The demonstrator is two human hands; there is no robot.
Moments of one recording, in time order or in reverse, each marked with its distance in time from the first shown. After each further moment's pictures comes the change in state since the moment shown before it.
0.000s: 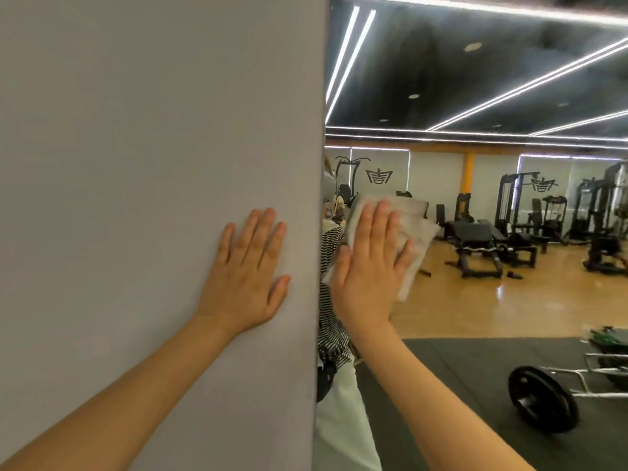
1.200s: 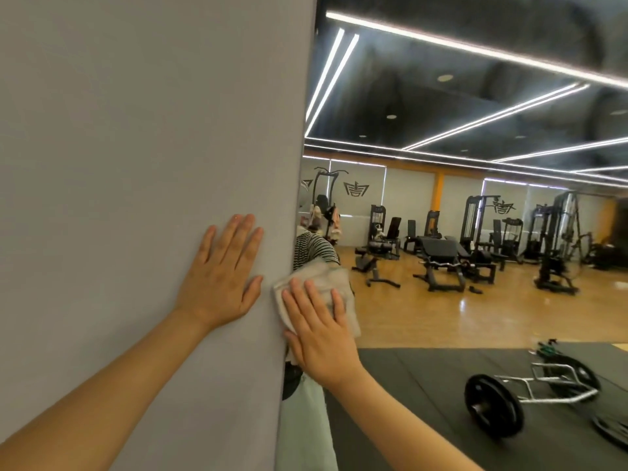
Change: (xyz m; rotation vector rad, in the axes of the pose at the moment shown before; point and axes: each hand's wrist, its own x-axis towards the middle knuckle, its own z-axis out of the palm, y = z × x) left_hand 0.001 0.000 -0.001 -0.017 0.038 -0.012; right_hand -0.070 0.041 -0.012 -0.145 -0.343 -0.617
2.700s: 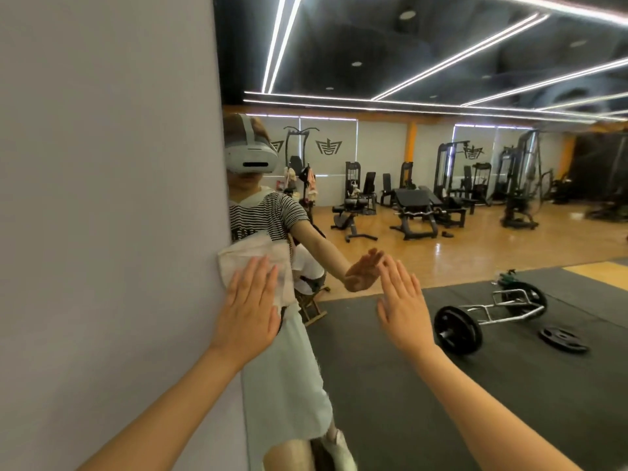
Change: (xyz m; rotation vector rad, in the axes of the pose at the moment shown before) left_hand -0.057 0.157 -0.025 -0.217 -0.304 -0.041; right_hand -0.155 0.126 -0.066 0.090 -0.250 0.501
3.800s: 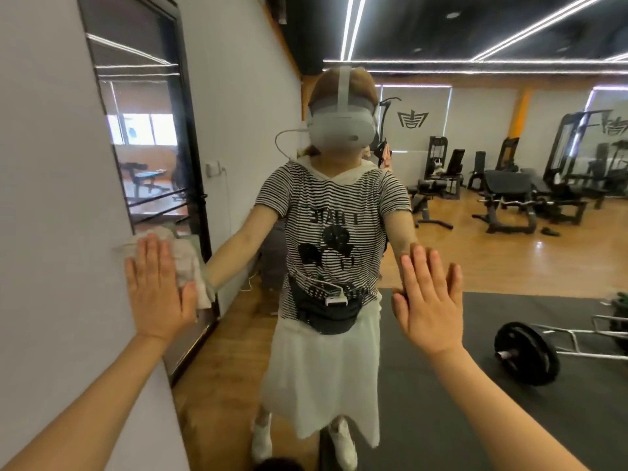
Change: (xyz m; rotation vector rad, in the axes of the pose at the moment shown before) left_hand 0.031 0.023 0.041 0.165 0.162 -0.487; right_hand 0.059 0.172 0.051 0.003 0.415 -0.322
